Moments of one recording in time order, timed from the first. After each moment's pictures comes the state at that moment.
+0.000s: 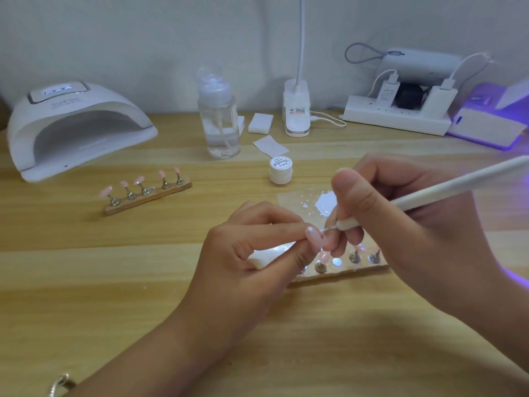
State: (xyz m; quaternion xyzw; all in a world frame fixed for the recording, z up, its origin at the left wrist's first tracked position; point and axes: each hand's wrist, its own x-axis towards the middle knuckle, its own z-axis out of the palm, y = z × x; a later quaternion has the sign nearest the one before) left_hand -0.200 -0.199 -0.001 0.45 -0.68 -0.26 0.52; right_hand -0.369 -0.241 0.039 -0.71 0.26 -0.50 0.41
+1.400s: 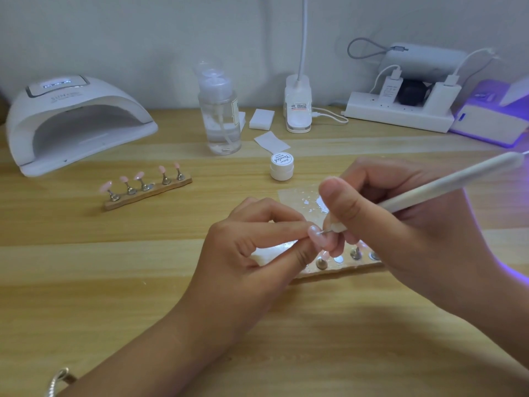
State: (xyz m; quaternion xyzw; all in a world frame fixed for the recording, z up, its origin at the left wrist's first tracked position) left_hand -0.201 -0.199 0.000 0.45 -0.69 -0.26 0.51; right_hand -0.366 -0.241 0.038 -0.73 0.28 -0.46 0.41
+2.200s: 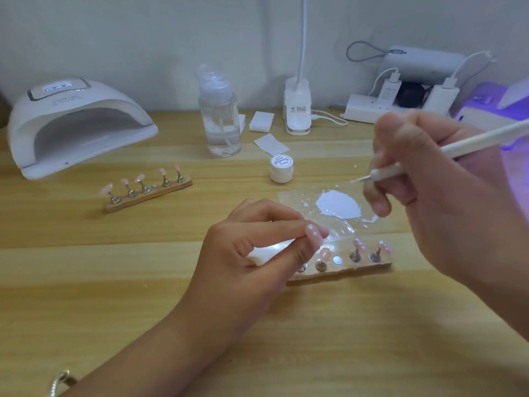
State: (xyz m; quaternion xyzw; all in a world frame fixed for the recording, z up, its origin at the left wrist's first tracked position) left_hand -0.200 -0.199 0.000 0.45 -0.67 -0.27 0.52; right_hand -0.376 -0.268 0.047 -0.63 0.24 -0.57 0.46
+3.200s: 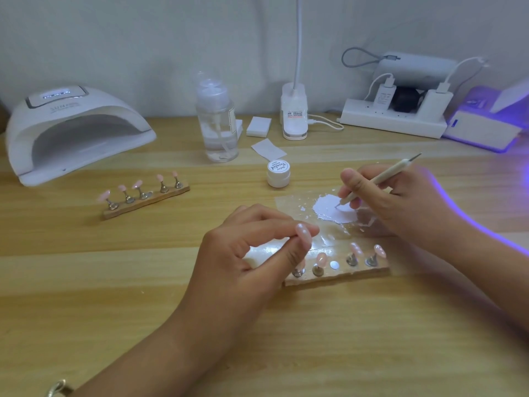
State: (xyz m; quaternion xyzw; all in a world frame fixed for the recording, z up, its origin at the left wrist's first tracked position) left_hand -0.200 -0.199 0.002 0.47 -0.67 -0.25 0.52; right_hand -0.404 -0.309 0.010 -0.75 0.47 -0.37 0.27
